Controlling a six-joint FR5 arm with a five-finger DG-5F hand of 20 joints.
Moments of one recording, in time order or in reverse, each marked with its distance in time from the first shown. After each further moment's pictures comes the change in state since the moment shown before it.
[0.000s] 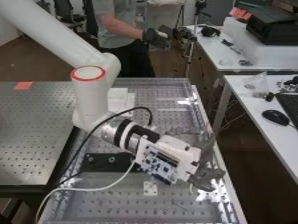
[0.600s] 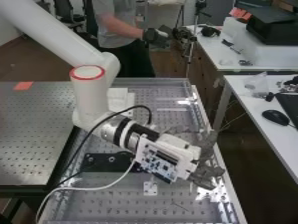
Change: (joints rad) arm 0.004 0.005 -0.006 0.010 0.000 0.010
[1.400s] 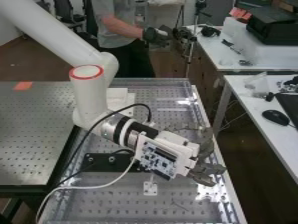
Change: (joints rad) arm 0.010 0.009 -0.023 0.037 0.007 0.010
